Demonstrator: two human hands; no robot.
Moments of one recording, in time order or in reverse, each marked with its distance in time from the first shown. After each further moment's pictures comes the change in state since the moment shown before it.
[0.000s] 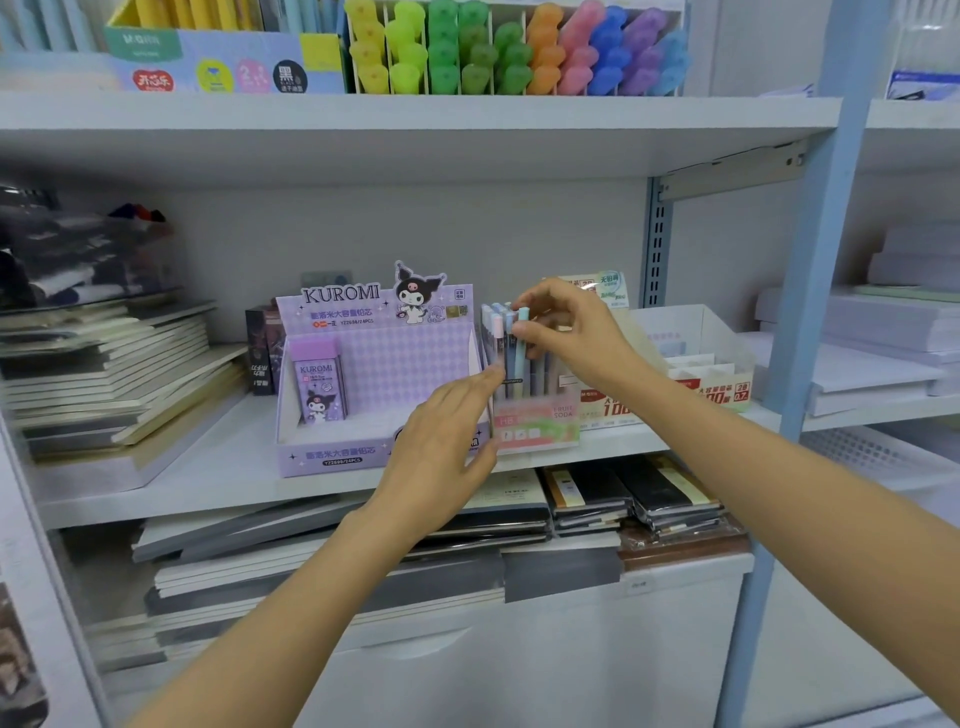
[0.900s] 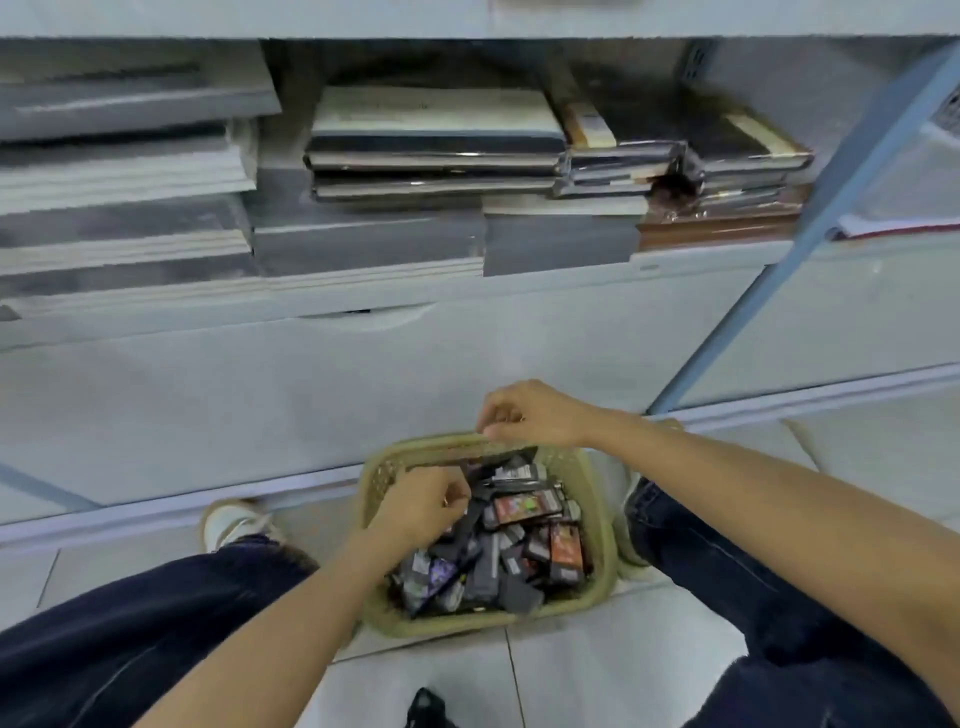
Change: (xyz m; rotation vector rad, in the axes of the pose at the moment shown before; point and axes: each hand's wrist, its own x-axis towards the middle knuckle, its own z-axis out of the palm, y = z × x) left_hand -0.301 0.004 0.220 -0.334 -0.933 -0.630; right_hand -0.302 0.178 0.138 -0.156 -0.954 0.643
